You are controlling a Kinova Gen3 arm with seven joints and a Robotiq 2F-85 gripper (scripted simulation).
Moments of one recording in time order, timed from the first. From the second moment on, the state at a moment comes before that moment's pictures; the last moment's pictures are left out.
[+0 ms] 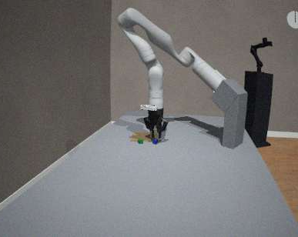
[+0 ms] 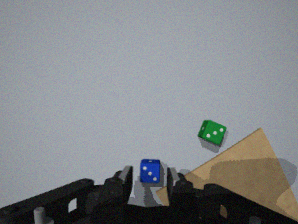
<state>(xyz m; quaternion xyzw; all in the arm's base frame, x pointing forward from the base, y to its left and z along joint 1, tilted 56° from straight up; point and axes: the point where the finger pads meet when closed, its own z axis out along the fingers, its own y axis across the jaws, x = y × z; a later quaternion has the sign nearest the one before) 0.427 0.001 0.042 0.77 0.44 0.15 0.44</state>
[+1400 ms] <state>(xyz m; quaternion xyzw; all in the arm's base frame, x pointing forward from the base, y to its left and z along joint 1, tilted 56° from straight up) 0.431 0.001 0.040 0.76 0.44 0.16 0.44</state>
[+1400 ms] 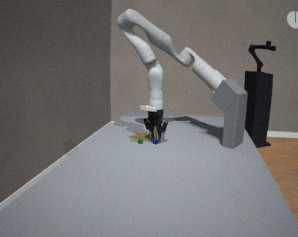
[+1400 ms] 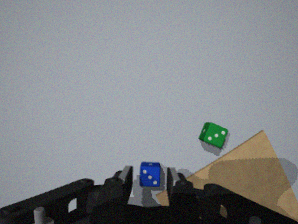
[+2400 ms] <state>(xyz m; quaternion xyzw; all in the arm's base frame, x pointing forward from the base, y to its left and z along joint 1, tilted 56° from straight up) 0.442 -0.012 0.029 0.77 0.44 0.15 0.44</state>
